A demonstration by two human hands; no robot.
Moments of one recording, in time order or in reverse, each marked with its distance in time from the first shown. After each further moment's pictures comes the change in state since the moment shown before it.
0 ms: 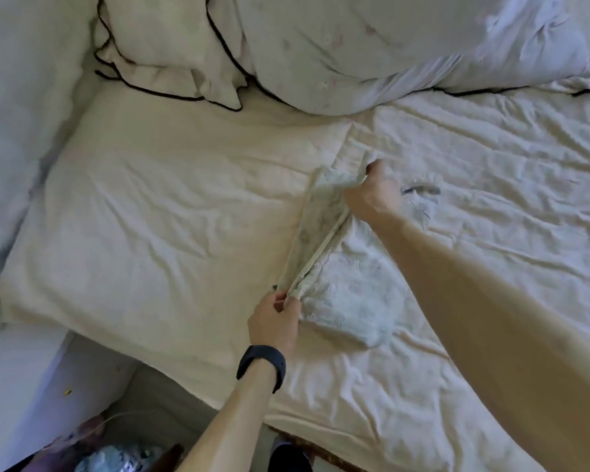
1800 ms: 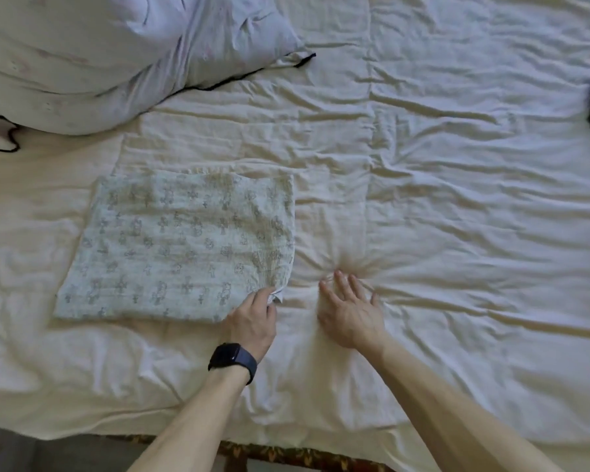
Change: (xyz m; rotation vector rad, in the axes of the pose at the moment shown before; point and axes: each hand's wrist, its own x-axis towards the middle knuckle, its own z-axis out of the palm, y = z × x) left_hand -0.191 -0.005 0.301 0.706 -0.049 0.864; right_hand -0.185 0.461 -0.161 -0.561 -0.299 -0.041
